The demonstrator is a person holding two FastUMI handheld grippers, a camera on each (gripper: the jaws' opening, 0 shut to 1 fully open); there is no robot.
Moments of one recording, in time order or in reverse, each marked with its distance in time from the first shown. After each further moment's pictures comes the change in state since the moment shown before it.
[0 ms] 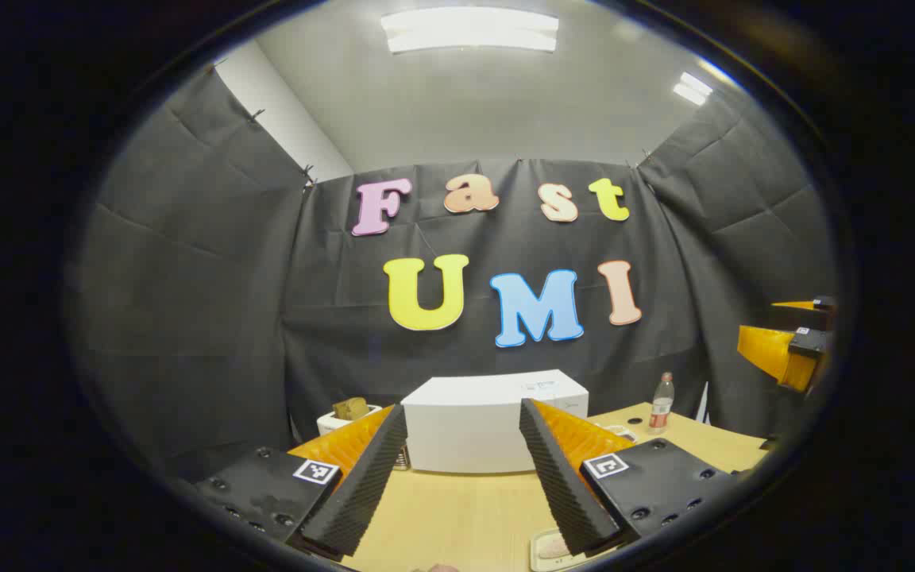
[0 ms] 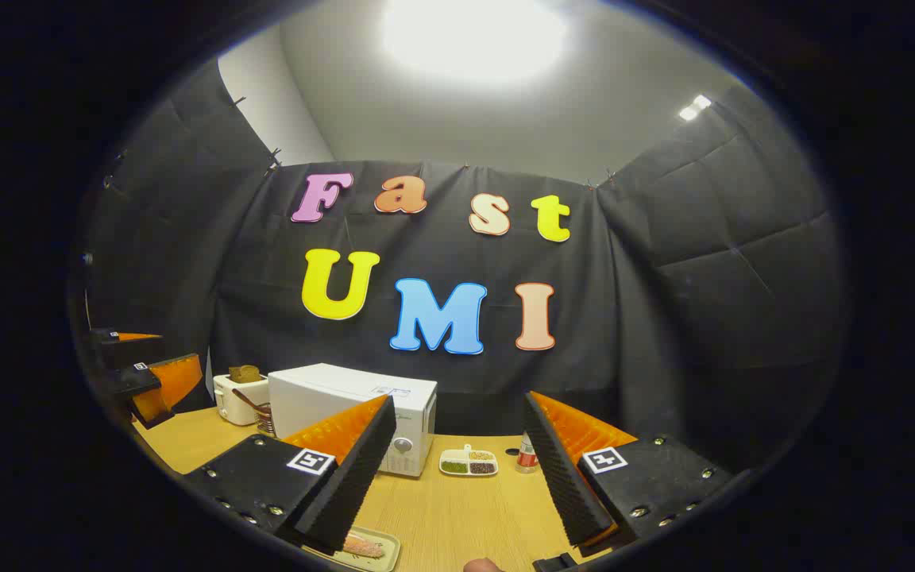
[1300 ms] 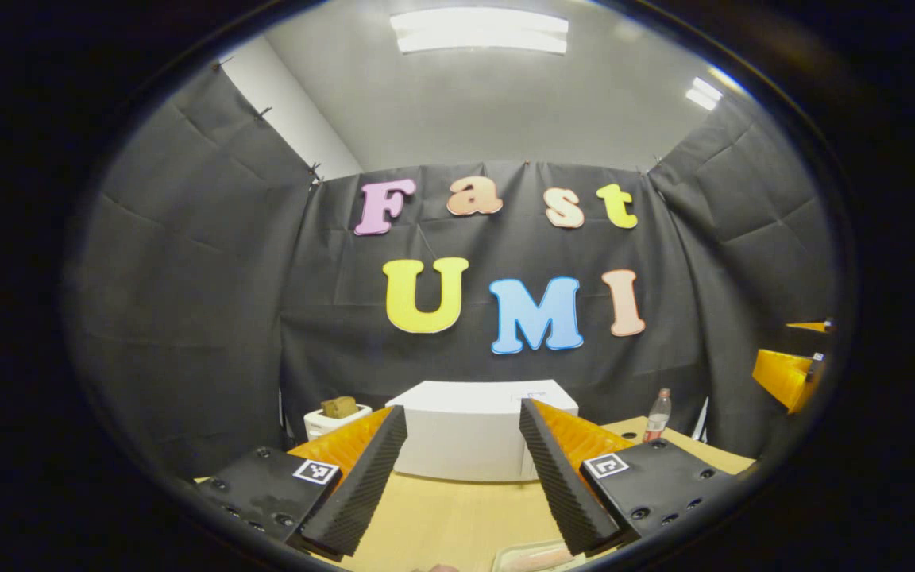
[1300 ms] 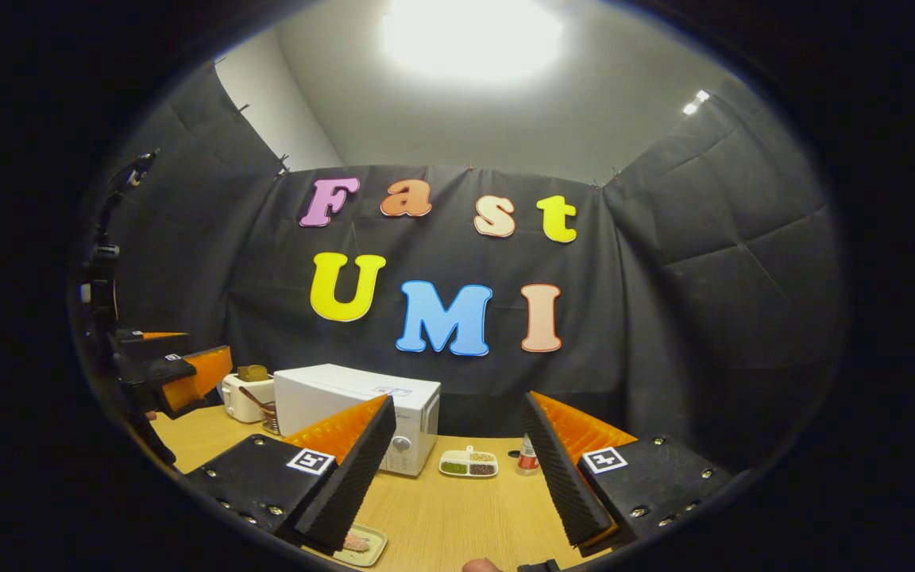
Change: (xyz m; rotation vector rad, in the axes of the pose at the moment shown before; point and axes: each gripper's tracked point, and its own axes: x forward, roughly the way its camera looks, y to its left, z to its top) left arm 0.022 -0.040 0.010 -0.045 -0.024 0.044; right arm -0.008 -0.022 -0.005 0.016 -0.022 0.079
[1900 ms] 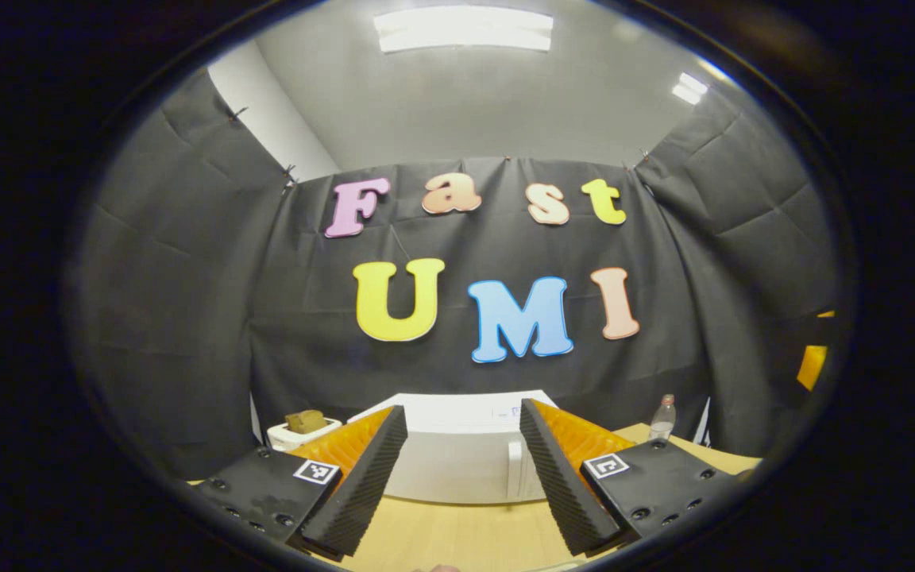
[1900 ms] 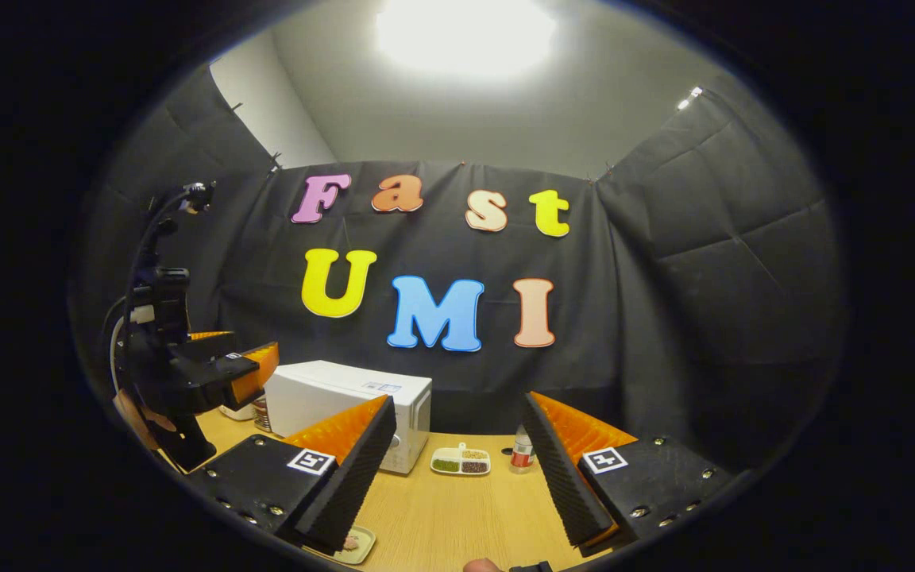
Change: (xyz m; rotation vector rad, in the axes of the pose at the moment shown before) left arm 0.102 -0.049 -0.027 0.023 -0.007 -0.080; right arm 0.019 -0.025 -0.015 0.005 0.038 -0.071
